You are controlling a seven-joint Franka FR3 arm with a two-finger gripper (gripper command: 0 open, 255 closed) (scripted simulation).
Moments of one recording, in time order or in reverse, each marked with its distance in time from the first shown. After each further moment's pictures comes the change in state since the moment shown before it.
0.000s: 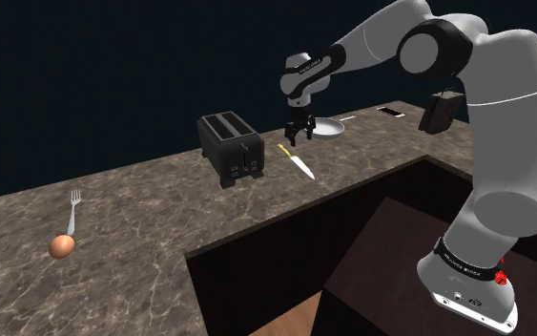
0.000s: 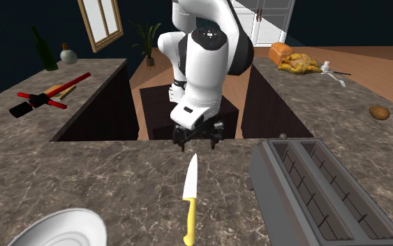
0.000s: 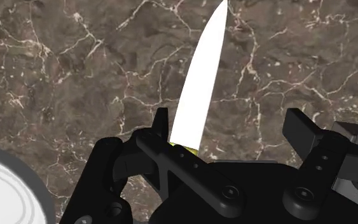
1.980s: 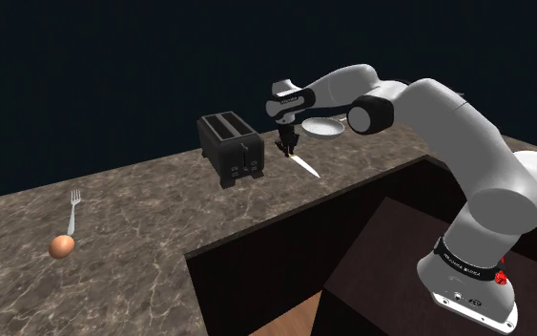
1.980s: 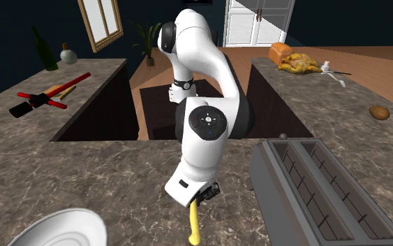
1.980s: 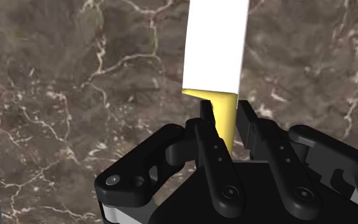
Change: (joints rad) arm -0.088 0.582 0.014 0.706 0.026 -0.131 -0.012
